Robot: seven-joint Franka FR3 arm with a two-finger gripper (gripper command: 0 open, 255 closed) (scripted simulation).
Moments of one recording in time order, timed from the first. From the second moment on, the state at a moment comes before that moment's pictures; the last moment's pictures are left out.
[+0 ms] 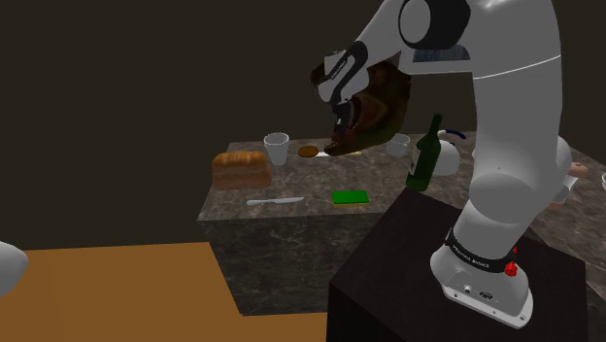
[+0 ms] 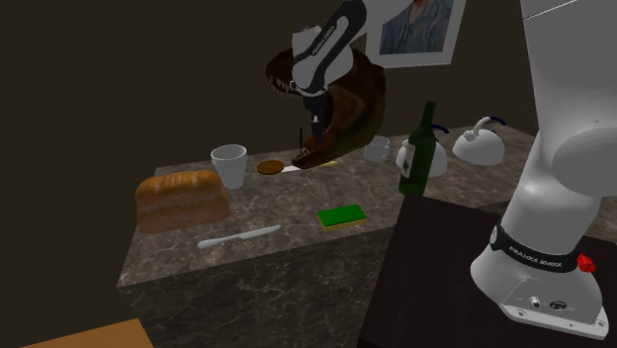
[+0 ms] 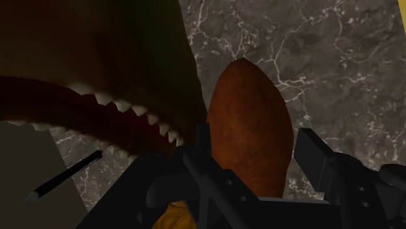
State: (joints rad) arm -0.16 0.45 -0.27 -1.90 -0.12 2.34 -0.64
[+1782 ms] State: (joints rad) arm -0.22 0.13 -0.36 -2.10 -0.20 2.26 -0.78
